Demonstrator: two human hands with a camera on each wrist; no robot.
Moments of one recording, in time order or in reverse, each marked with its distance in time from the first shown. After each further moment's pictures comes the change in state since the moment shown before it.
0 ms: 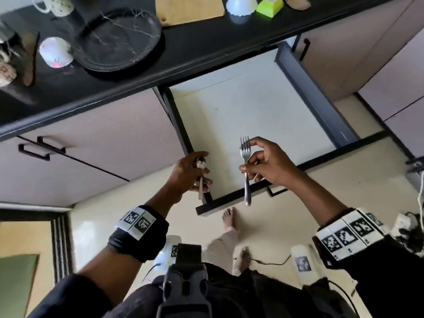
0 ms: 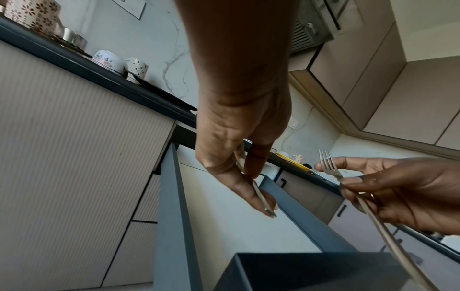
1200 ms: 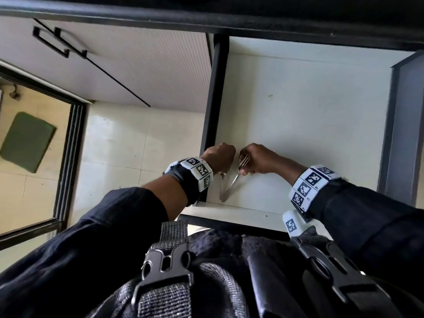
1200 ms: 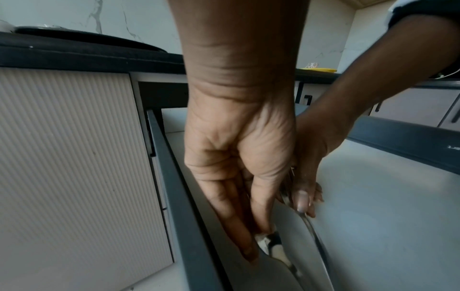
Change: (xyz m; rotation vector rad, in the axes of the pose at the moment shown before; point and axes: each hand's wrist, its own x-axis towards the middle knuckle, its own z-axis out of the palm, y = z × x) left_hand 0.159 -0.014 0.036 1.043 -0.117 -0.280; right_hand 0.216 0.058 0.031 -0.741 -0.852 0.066
